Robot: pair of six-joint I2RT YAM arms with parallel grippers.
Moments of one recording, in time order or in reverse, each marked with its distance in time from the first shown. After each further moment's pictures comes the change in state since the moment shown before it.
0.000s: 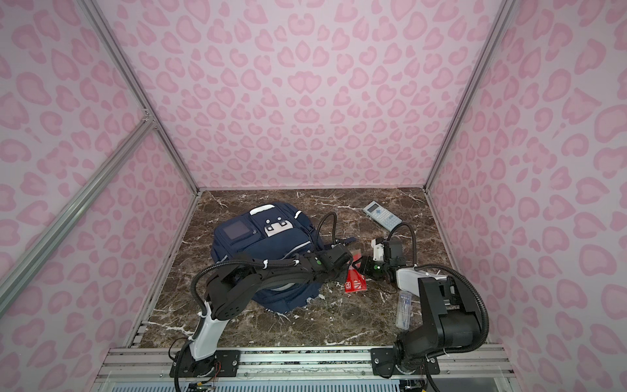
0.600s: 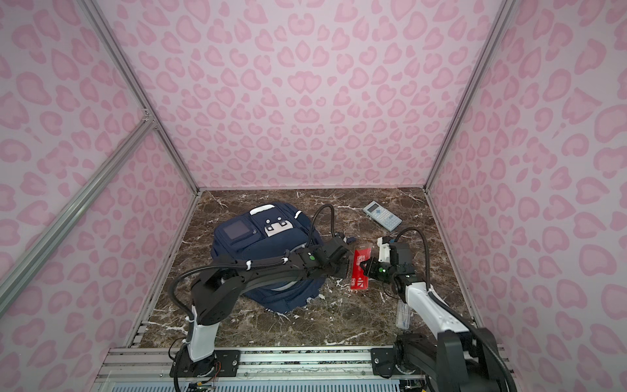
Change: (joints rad) left arm 0.003 -0.207 0.005 -0.050 0.063 0.044; right arm 0.005 -0.487 -0.020 -0.256 0.108 0.019
